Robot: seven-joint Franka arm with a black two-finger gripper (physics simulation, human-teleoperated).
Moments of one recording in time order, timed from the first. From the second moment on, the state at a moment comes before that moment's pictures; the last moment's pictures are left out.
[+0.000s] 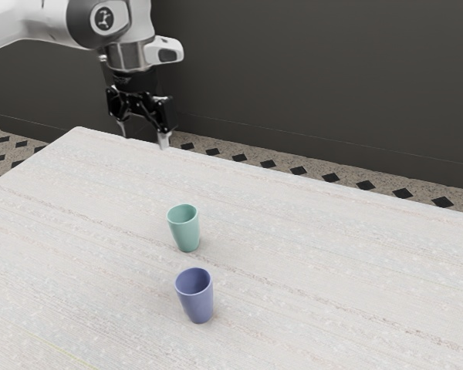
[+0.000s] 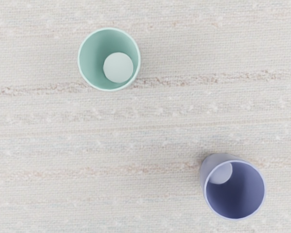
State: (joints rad) arm -0.05 0.07 -0.05 -1.54 0.02 1.53 -0.03
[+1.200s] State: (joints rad) arm -0.06 0.03 -0.17 -2.00 -0.14 1.93 -0.11
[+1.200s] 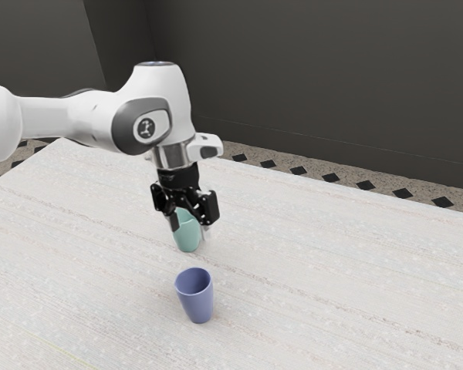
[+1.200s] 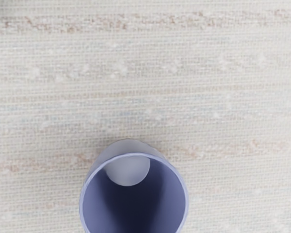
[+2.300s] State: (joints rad) arm -0.04 0.09 -0.23 -2.16 -0.18 2.14 -0.27
